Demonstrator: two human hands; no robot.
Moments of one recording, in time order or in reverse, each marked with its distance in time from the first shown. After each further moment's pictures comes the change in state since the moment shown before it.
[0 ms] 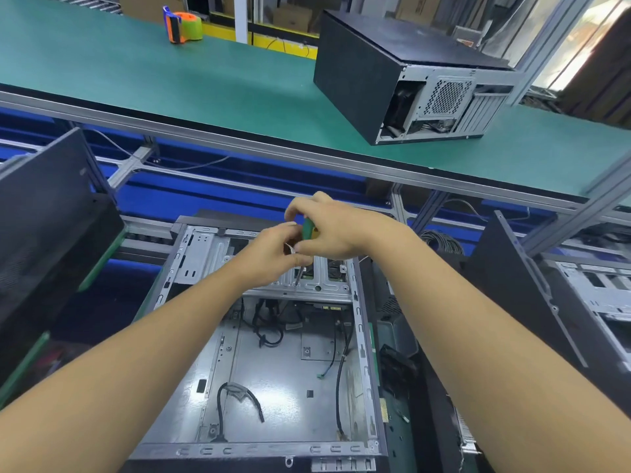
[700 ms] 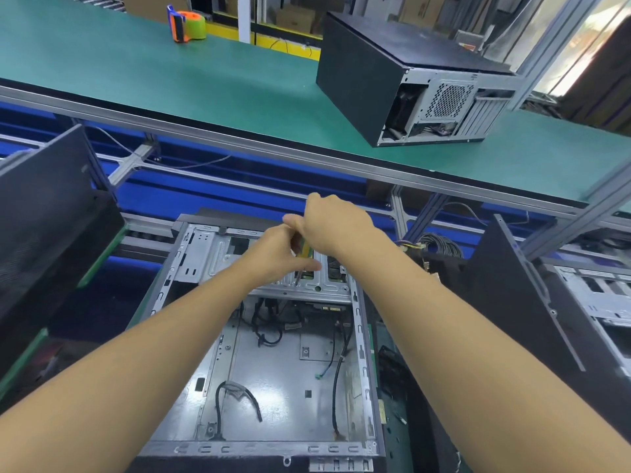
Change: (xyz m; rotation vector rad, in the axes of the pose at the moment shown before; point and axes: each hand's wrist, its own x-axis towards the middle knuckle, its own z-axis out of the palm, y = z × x) left_hand 0.005 0.006 0.008 0.132 0.046 -0.187; right_hand 0.010 -0.022 0.010 -0.111 0.191 0.320
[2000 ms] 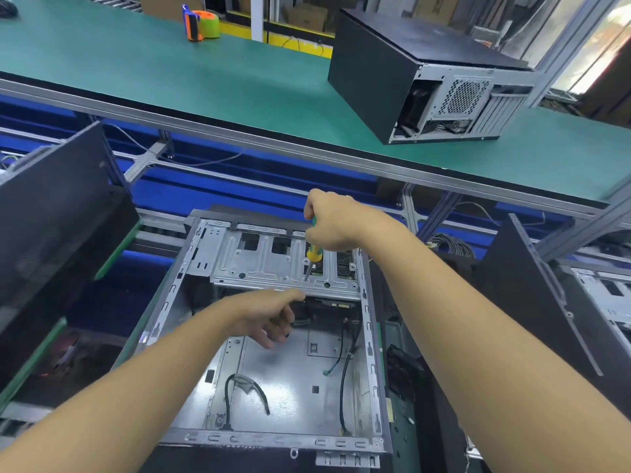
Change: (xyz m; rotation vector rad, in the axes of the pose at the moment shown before) left_hand -0.061 -0.037 0.020 -0.479 -0.531 -0.700; right_hand 0.000 0.005 -0.007 0.092 -0.161 -0.142
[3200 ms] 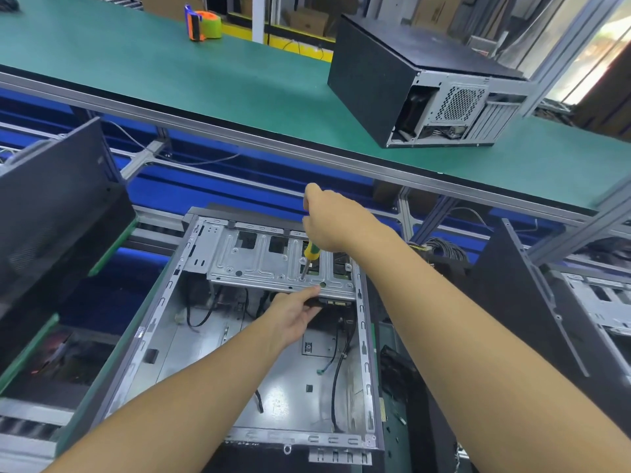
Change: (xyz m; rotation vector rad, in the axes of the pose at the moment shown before) left_hand 0.071 0.000 0.059 -1.100 0.196 0.215; right_hand -0.004 -0.006 0.005 -0.067 0.136 0.000
